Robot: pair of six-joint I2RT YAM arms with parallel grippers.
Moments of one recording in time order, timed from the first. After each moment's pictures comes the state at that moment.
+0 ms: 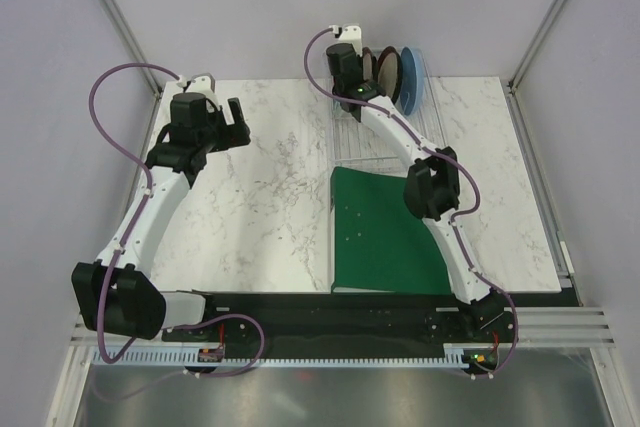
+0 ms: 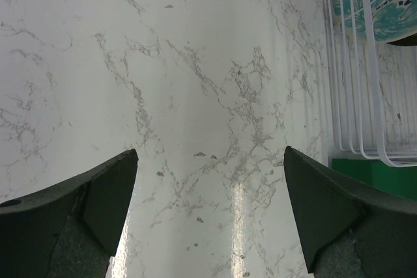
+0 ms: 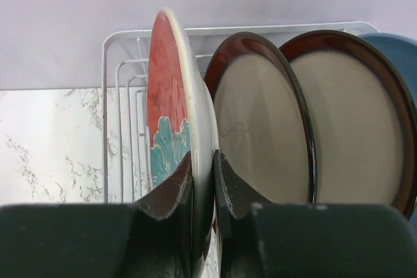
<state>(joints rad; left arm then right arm) -0.14 1.30 1.19 -0.42 -0.05 -0.25 0.53 2.52 2.49 -0.31 0.62 0.11</state>
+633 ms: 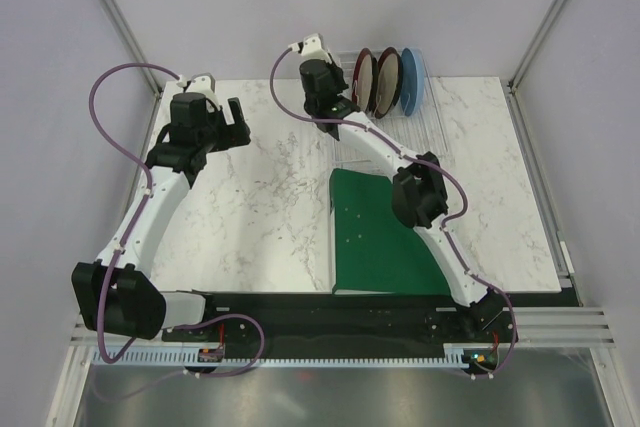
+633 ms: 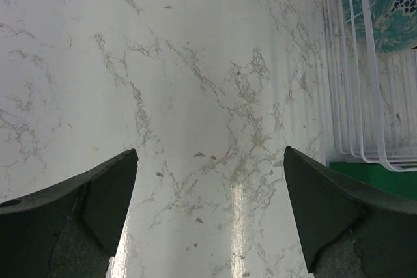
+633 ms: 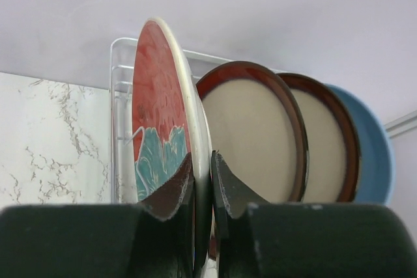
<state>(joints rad) -0.14 1.30 1.19 -0.41 -0.05 -0.25 0.64 2.52 2.41 -0.07 0.83 -0.29</state>
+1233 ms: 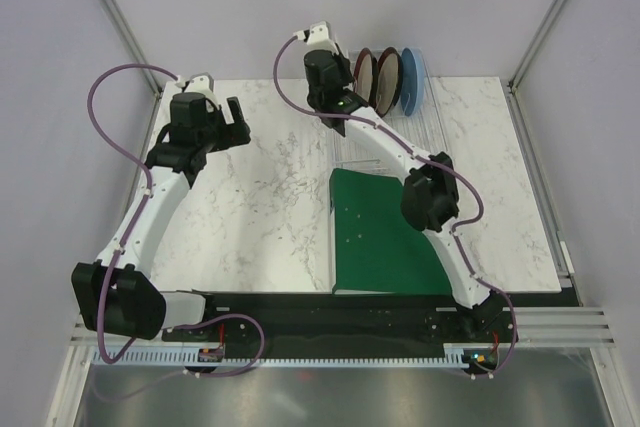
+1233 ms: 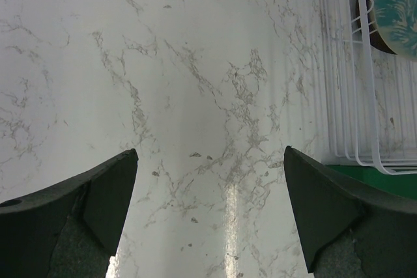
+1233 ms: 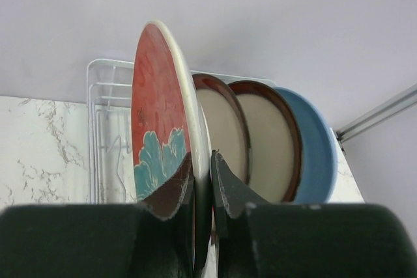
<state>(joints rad) -0.14 1.30 1.19 -0.41 -0.05 -0.26 0.66 2.42 2.35 -0.02 0.92 -0.33</state>
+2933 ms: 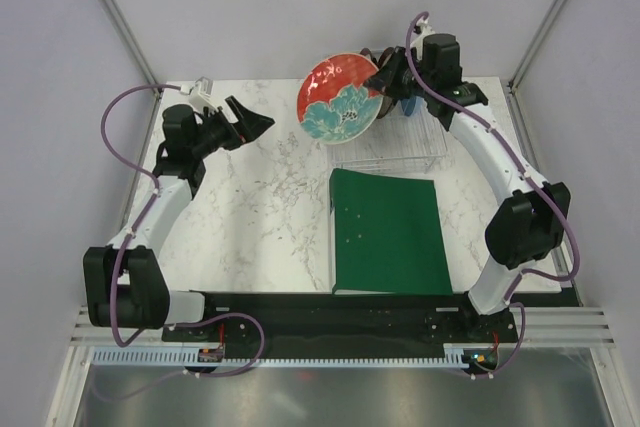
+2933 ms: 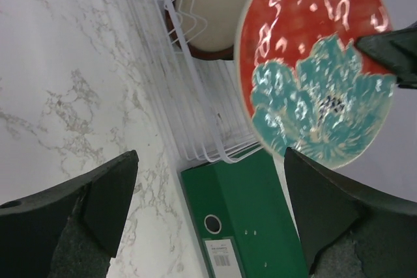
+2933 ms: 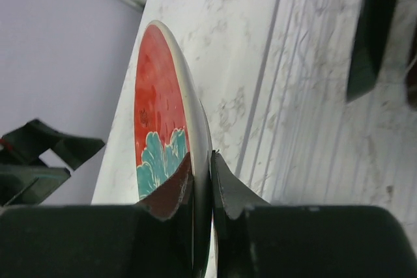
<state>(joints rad) -0.04 1.34 0.96 0.15 0.56 -0.62 0.28 1.75 1.74 -0.33 -0.31 0.58</state>
